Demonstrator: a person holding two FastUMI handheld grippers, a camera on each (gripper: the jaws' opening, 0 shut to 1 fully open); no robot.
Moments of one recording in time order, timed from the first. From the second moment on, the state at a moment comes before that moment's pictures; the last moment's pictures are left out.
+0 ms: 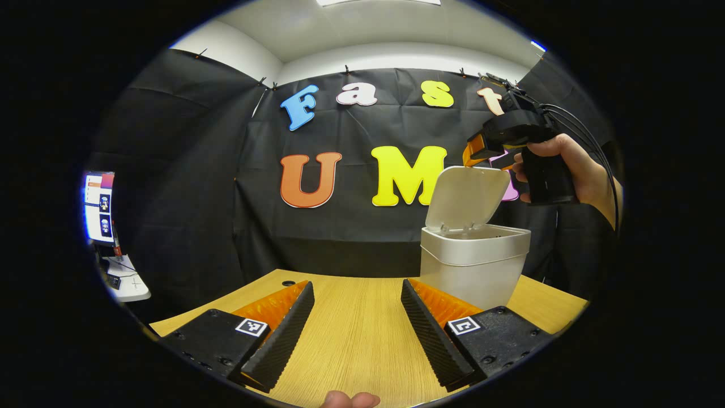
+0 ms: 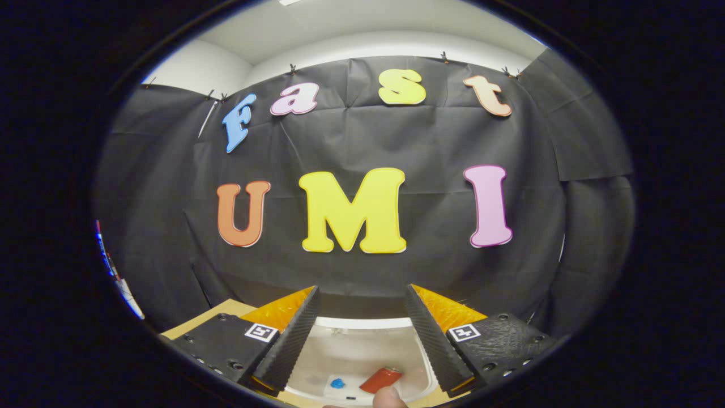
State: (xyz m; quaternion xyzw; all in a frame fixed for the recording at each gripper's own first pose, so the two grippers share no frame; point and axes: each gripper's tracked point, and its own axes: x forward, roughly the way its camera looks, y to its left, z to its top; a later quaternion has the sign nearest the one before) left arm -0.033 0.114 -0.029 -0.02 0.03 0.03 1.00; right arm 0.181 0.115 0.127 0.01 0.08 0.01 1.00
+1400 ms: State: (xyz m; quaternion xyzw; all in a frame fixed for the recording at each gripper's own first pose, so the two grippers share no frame) left arm -0.039 0.102 -0.056 -0.03 0.05 0.03 1.00; right arm 0.147 0.112 0.003 0.00 0.14 0.02 0.99
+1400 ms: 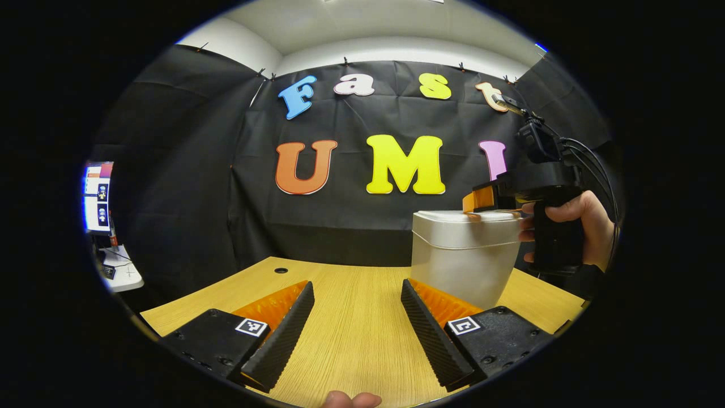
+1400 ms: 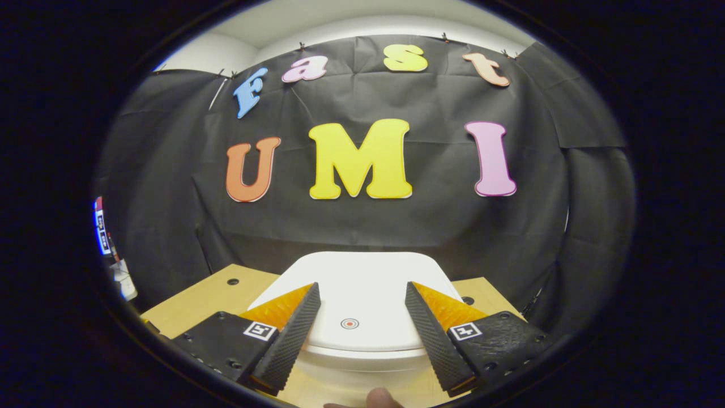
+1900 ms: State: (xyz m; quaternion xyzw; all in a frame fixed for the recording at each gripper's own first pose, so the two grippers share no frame) left arm -0.040 0.096 -0.053 -0.03 0.04 0.03 1.00; right arm 0.145 0.112 -0.003 -0.02 0.08 0.03 1.00
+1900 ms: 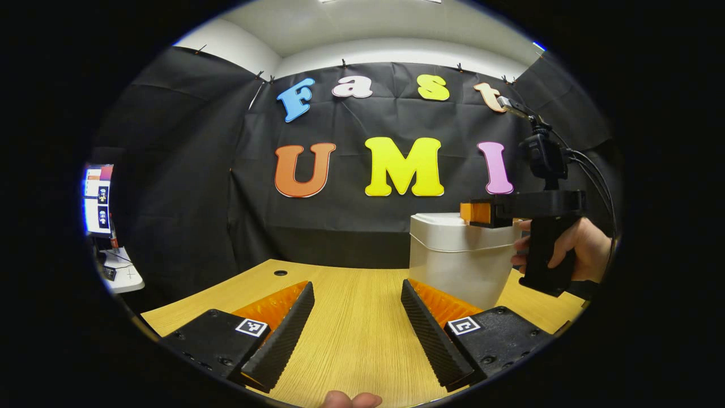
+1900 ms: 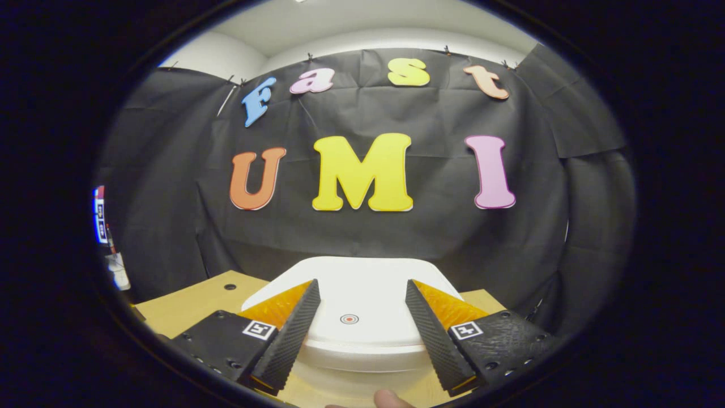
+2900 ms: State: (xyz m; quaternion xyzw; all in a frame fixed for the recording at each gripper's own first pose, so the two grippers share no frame) left arm -0.033 0.082 -0.029 -0.03 0.02 0.03 1.00; right arm 0.138 0.109 0.007 0.02 0.07 0.04 1.00
